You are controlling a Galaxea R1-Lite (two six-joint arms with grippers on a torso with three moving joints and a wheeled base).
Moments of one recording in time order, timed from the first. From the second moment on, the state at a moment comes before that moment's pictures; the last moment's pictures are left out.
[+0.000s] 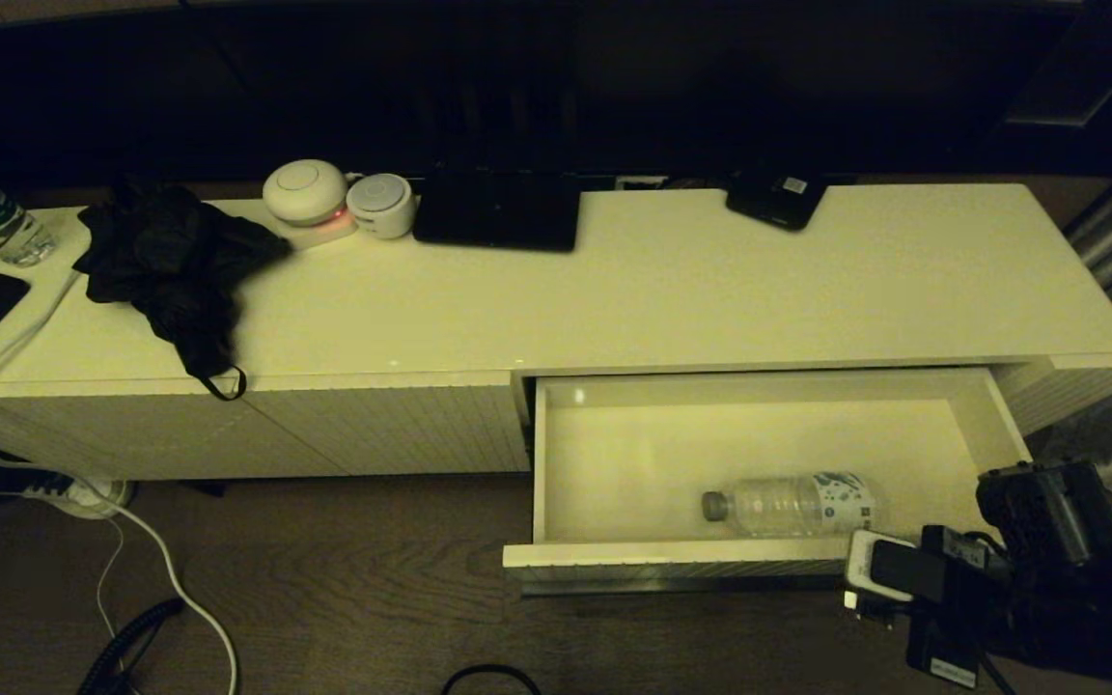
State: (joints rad) left arm 0.00 0.00 0.00 -0.02 0.02 -0.99; right arm 0.27 1.64 -0.44 -0.43 0.02 -0.93
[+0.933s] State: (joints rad) left arm 0.00 0.00 0.00 -0.02 0.02 -0.99; right arm 0.28 1.74 -0.55 -0.68 -0.14 -0.93
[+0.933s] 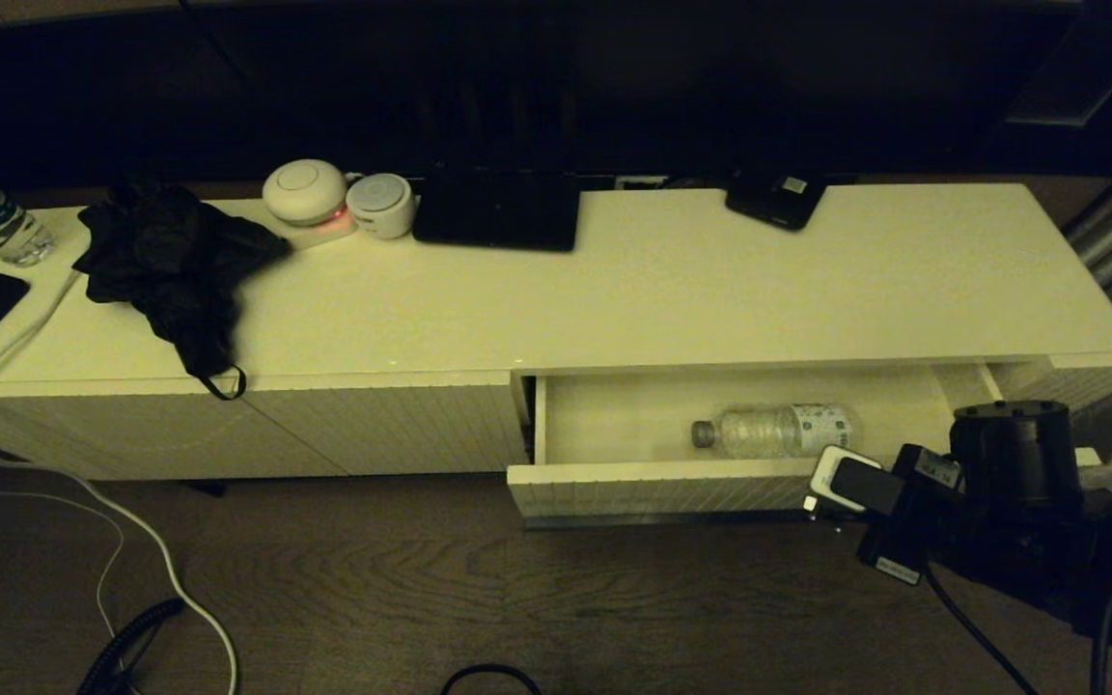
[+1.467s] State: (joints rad) left arm 0.00 0.00 0.00 -0.02 0.02 -0.99; right arm 0.33 1.83 -0.66 -0.83 -0.19 -0.82
